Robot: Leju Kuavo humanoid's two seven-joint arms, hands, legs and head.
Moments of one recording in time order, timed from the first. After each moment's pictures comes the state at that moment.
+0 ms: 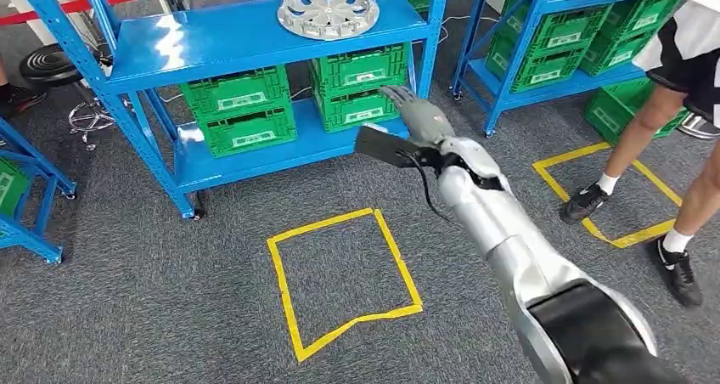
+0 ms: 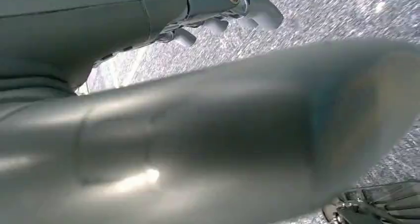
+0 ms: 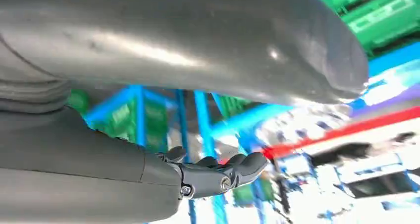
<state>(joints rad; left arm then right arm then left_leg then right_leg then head) -0.11 -0.10 0.56 -0.17 -1.10 0.14 0.15 -0.87 -0.06 0.23 -0.79 0.91 0.01 -0.15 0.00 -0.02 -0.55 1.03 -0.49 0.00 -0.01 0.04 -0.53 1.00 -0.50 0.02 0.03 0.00</state>
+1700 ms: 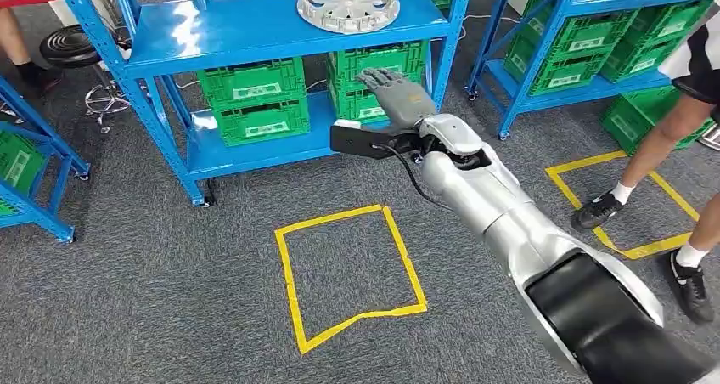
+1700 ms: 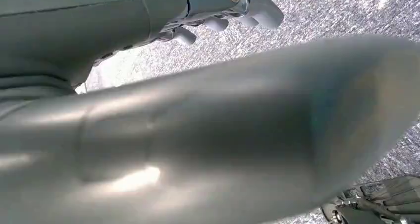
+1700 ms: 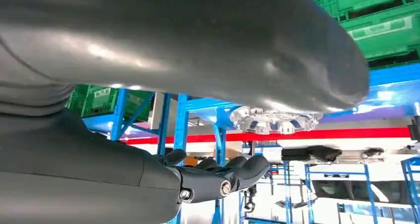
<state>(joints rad) -0.14 -0.13 0.60 -0.18 -1.17 0.15 0.15 -0.98 -0.08 0.45 -0.75 0.90 -0.01 -0.06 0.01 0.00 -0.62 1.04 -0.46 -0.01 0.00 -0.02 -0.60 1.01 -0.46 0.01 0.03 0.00</state>
